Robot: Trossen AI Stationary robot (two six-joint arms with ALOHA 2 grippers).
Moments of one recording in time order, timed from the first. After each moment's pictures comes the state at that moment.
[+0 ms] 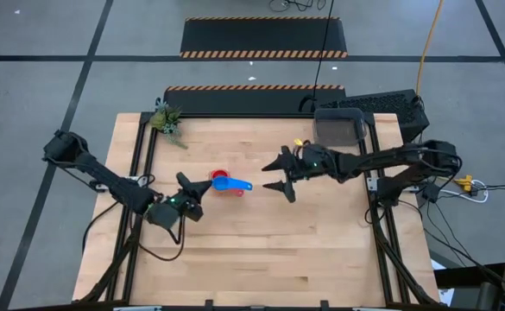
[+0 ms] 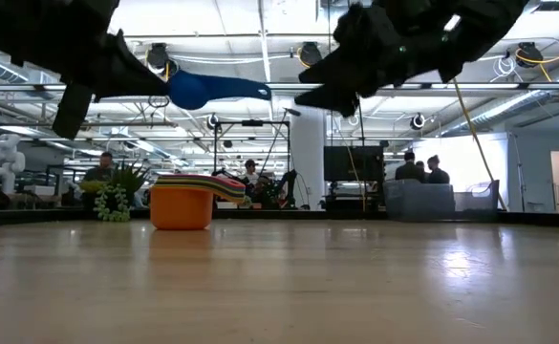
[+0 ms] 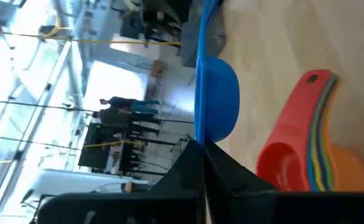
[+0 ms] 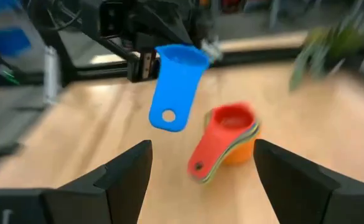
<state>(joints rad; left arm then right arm) -0.53 1.20 0.43 0.32 -1.14 0.83 -0.14 1.42 0.67 0.45 -0.24 0.11</state>
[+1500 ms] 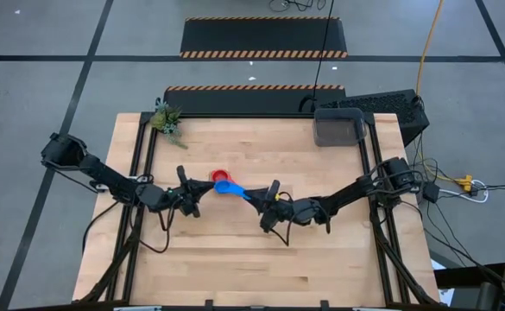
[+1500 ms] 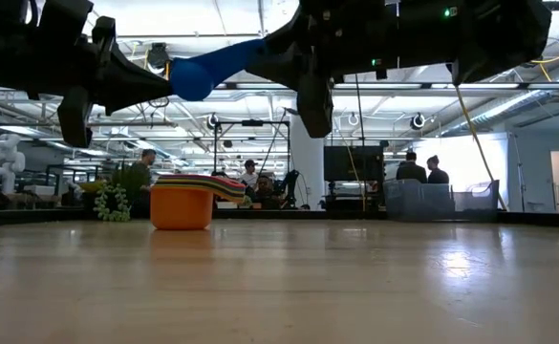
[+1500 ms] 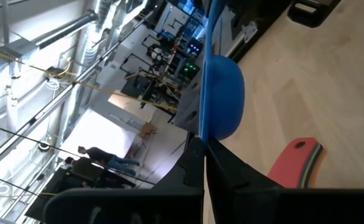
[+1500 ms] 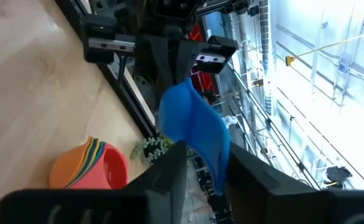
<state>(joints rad) -0.39 1.20 0.14 1.04 -0.71 0.97 0.28 1.88 0.81 1.13 0.63 -1.22</state>
